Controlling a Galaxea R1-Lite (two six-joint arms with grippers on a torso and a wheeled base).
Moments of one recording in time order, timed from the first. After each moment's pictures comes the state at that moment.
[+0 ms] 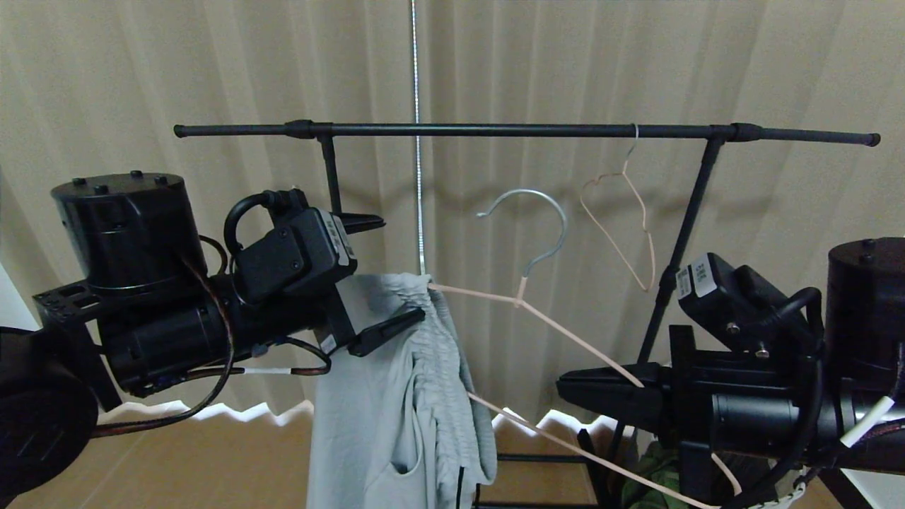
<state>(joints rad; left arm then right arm) -0.48 1.57 -0.76 -0.69 -0.38 0.80 0.67 1.42 -0.65 -0.38 0.40 -0.10</state>
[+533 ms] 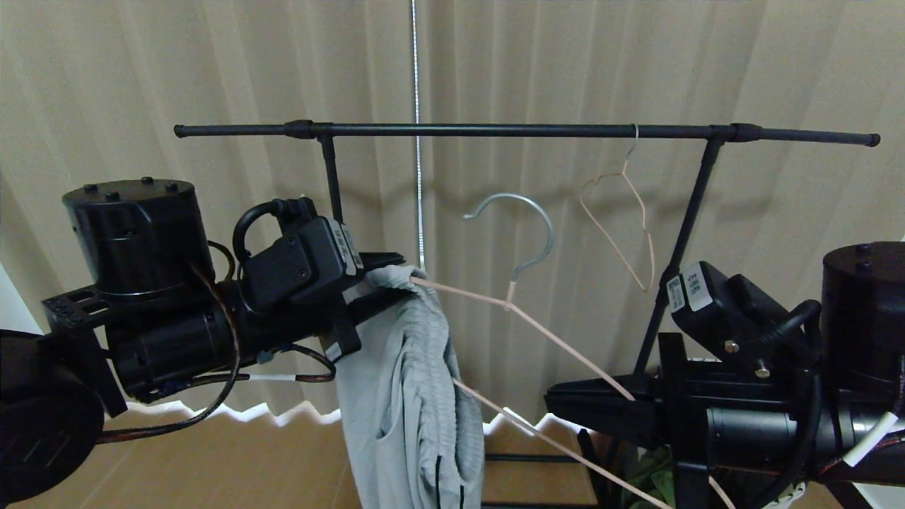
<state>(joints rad) -0.49 1.58 -0.75 -0.69 -0.39 0.80 0.72 1.43 -0.65 -0.38 0.40 -0.10</state>
